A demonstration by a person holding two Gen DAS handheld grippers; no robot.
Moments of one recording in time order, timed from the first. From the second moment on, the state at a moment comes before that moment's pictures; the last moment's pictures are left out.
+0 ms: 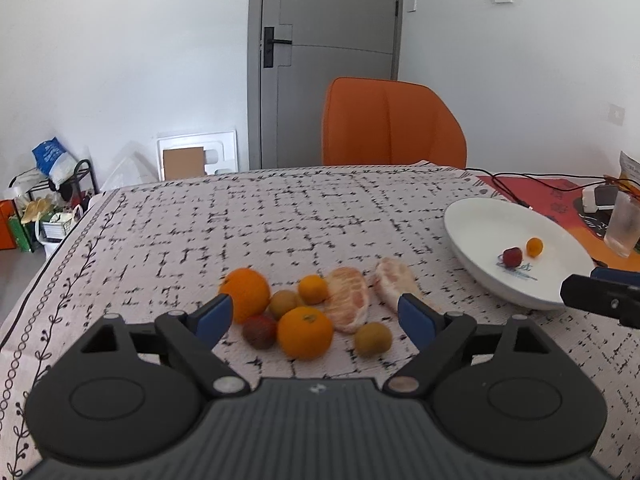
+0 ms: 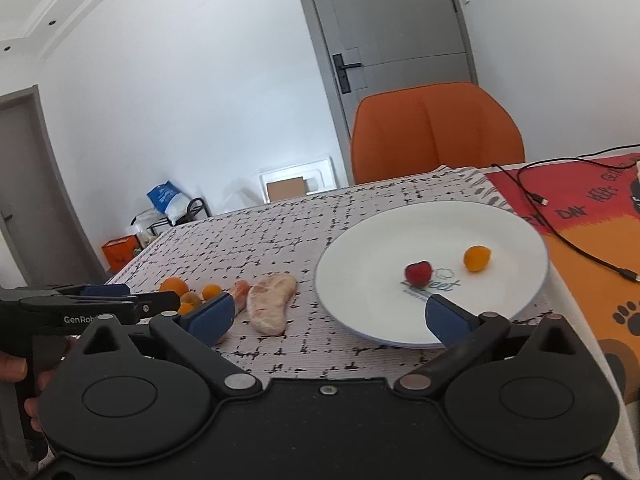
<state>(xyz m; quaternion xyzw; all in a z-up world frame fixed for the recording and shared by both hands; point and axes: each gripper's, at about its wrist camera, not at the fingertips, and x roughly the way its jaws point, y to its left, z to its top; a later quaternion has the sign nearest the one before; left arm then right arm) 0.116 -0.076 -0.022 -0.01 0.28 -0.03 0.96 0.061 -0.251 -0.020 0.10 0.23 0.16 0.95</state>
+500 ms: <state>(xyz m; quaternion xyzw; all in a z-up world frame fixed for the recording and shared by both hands) 0.115 -0.051 -0.033 -0.04 0.27 -0.03 0.96 0.069 -0.224 -0.018 0.09 0.23 0.19 0.95</state>
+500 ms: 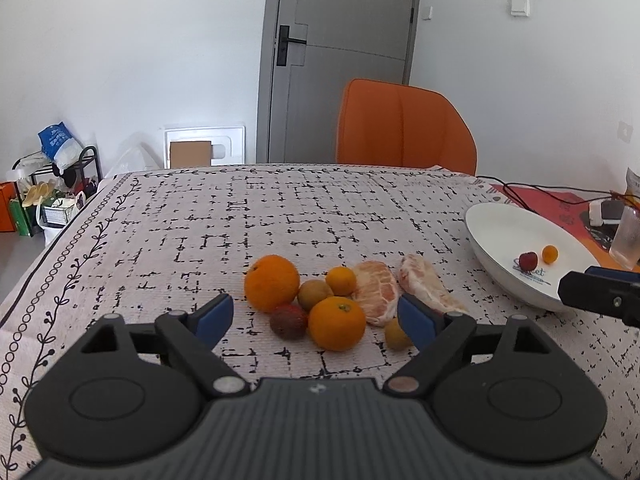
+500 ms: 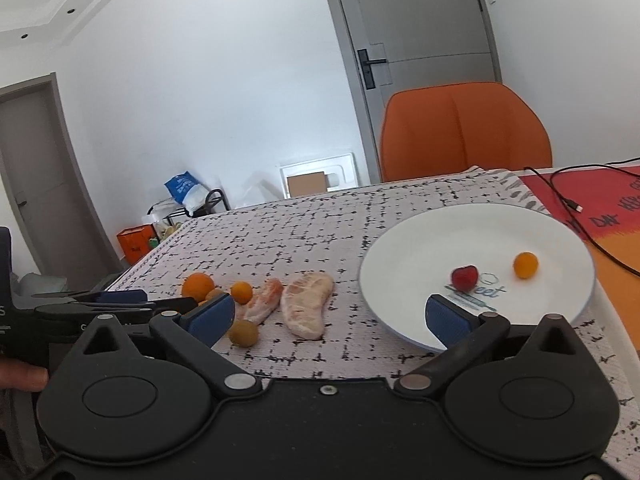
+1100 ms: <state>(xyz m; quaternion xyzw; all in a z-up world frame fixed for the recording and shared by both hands) 0.124 -0.022 -0.043 -0.08 0.28 -0.02 0.96 0.084 -0.188 -0.024 0.07 0.25 0.23 0.94</state>
